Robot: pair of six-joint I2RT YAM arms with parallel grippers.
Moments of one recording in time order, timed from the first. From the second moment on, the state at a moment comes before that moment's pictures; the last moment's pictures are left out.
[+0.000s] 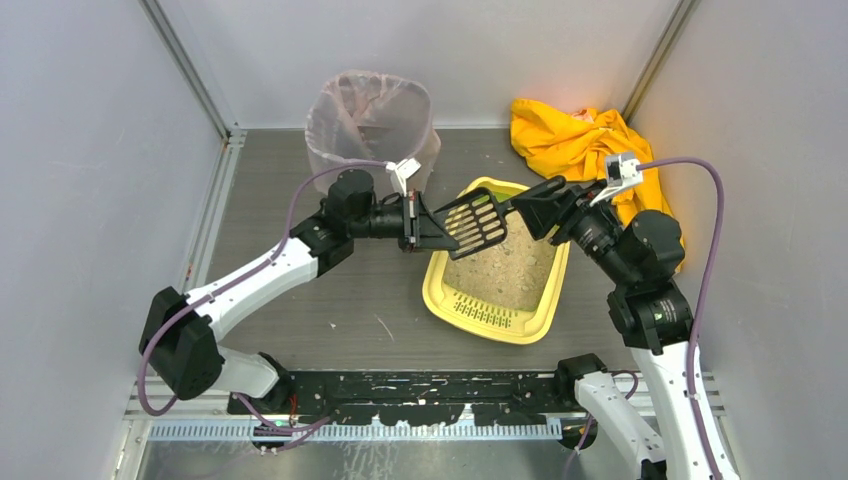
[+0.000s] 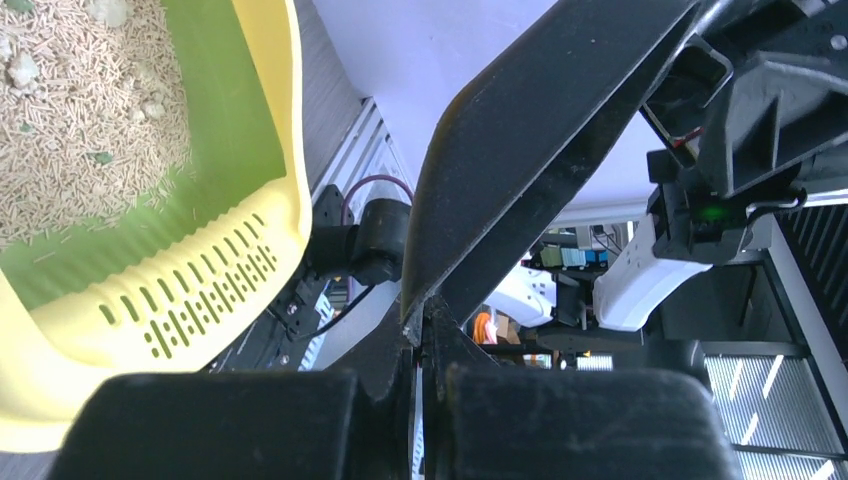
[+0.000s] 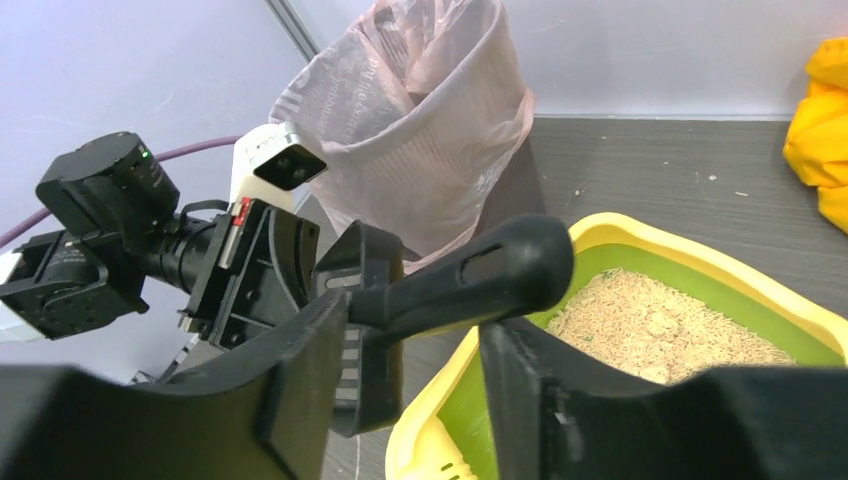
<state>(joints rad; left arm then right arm) -0.71 1.40 1.09 0.10 0.74 -1.04 0.21 0.68 1.04 -0.35 -0.34 0.43</state>
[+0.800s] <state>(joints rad) -0.71 1.31 1.01 0.09 0.77 -1.02 0.22 0.68 1.08 -0.33 -0.45 0.50</state>
